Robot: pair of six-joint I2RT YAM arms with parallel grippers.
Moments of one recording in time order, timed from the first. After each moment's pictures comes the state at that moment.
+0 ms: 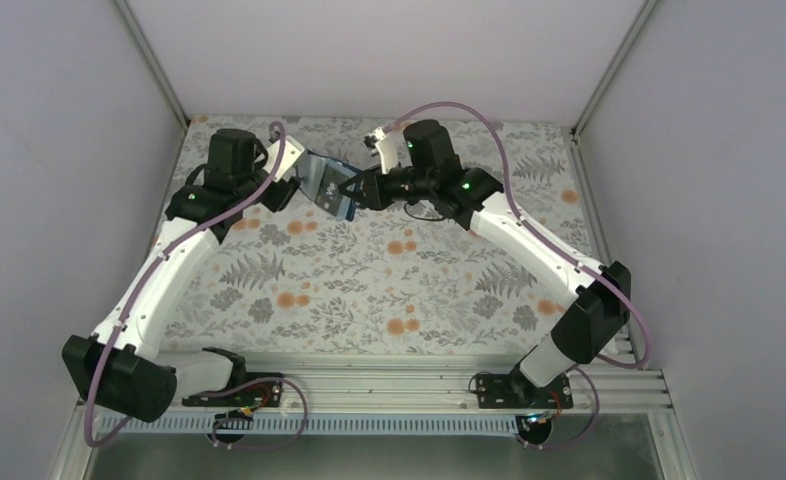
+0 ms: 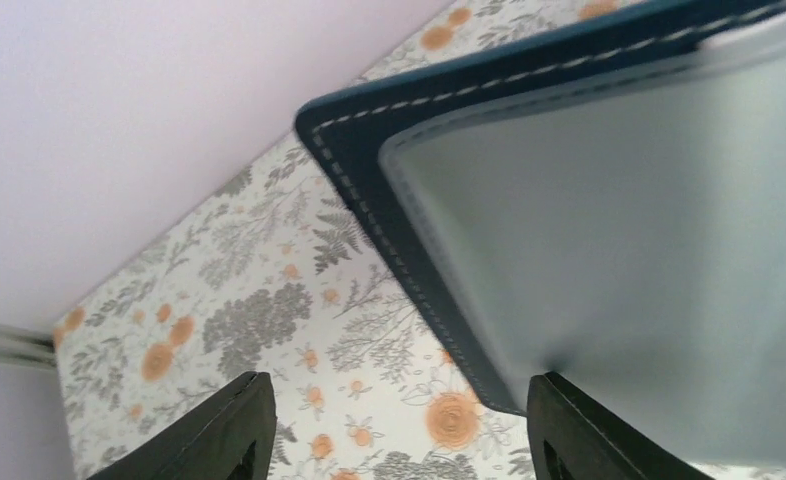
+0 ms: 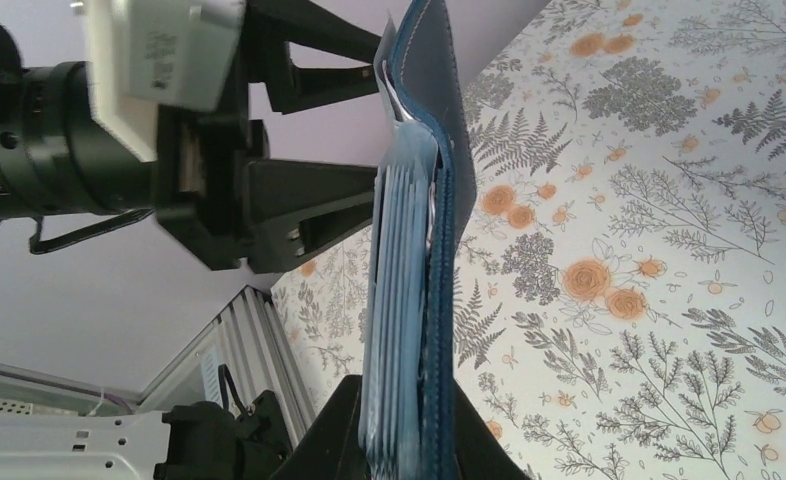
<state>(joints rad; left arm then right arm) -0.29 1.23 1.25 -0.64 0.05 0.42 0.72 1.59 1.53 -0.42 -0.55 0.38</state>
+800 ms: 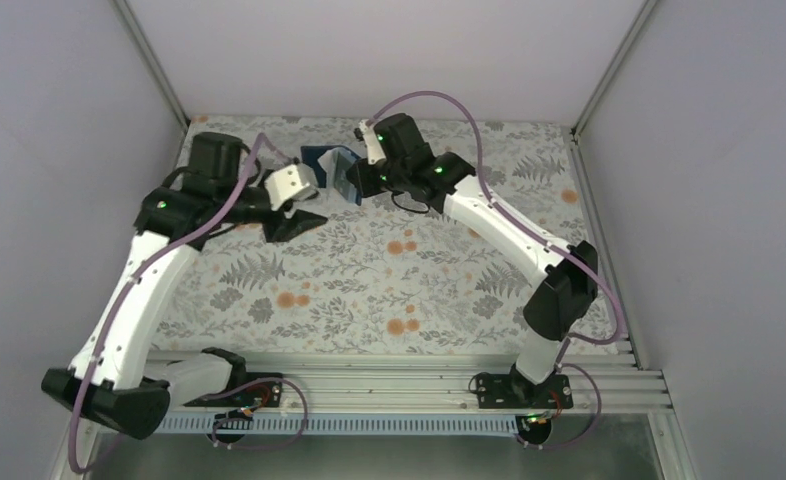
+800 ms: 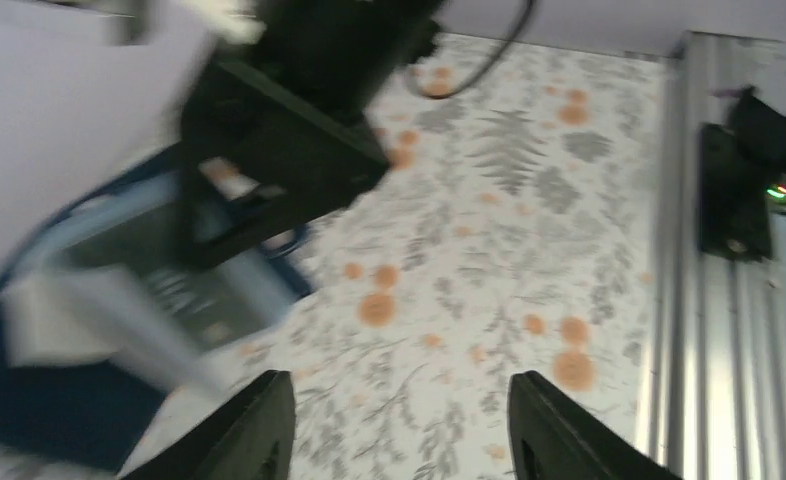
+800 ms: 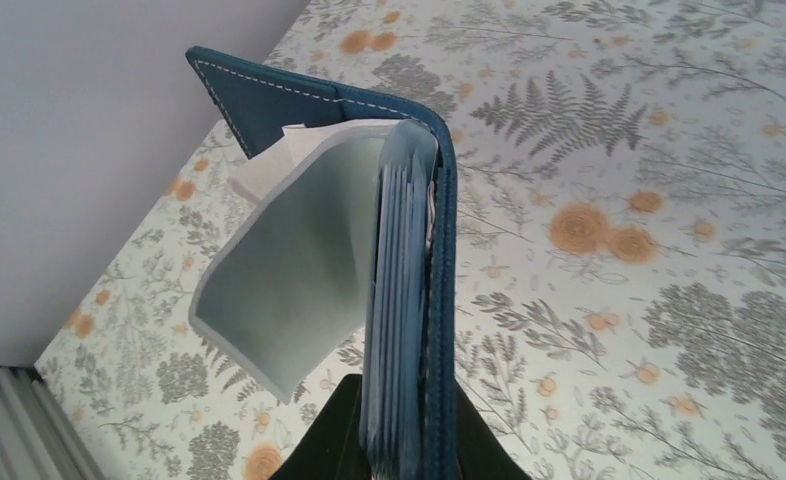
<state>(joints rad) -0.29 1.14 1.42 -1.00 0.68 0.63 0.75 1.76 1.73 -0.63 -0.13 0.35</state>
